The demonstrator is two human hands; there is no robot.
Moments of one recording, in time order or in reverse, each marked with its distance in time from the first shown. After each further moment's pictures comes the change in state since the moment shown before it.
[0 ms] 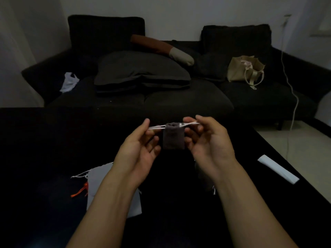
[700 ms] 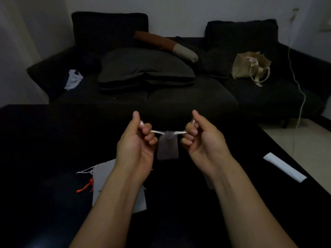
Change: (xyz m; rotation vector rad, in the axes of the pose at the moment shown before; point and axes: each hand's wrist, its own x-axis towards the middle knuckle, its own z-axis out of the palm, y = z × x) left_hand 0.001 0.005 -0.001 -0.222 0.072 0.164; right_hand 0.011 0.016 0.008 0.006 -0.003 0.006
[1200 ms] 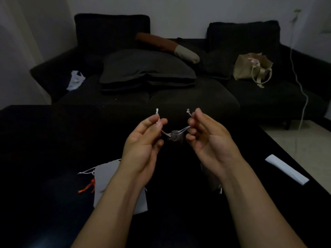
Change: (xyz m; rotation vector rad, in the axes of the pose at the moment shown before) left_hand -0.008 -0.009 -0.002 0.359 -0.121 0.122; right_hand -0.008 -0.010 -0.004 -0.108 -0.123 -0.062
